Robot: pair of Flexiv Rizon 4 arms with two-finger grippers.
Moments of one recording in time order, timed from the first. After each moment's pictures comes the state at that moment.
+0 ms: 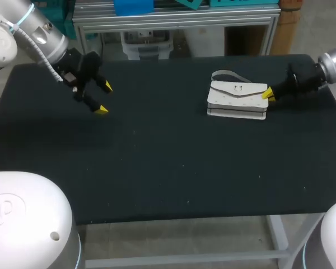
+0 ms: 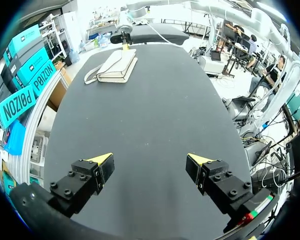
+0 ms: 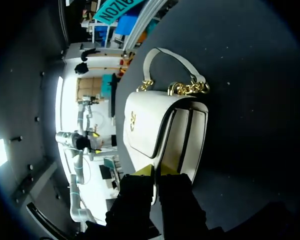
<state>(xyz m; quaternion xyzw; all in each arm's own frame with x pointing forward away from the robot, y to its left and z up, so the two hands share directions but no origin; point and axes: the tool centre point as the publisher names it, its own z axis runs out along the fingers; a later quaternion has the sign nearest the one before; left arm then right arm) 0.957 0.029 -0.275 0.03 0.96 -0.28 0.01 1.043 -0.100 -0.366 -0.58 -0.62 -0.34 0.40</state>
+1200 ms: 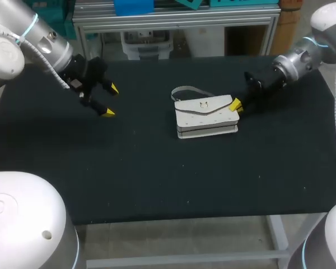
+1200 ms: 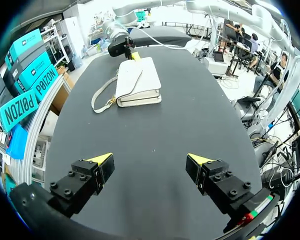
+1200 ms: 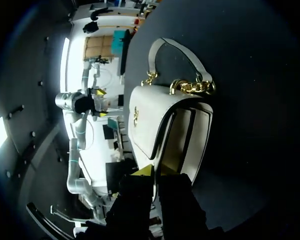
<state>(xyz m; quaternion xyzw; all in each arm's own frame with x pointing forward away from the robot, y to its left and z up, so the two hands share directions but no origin) 0.966 0.012 -0.295 0.04 0.95 -0.30 0.04 0.988 0.011 -0.368 -0.45 -0.70 -0.27 0.49</state>
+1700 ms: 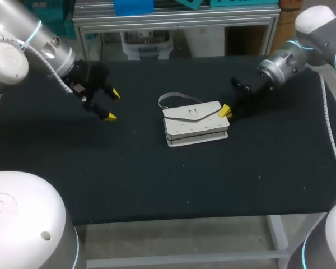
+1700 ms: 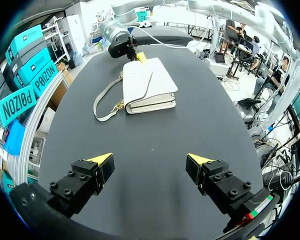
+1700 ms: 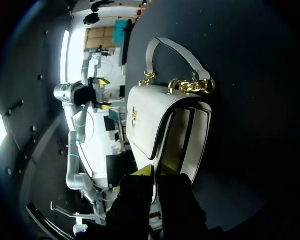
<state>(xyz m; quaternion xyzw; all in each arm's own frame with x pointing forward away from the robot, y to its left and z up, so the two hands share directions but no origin) 0.966 0.010 -0.311 0.02 0.95 -0.30 0.03 0.967 0.048 -0.373 -0.42 -0.71 -0.25 0.51</state>
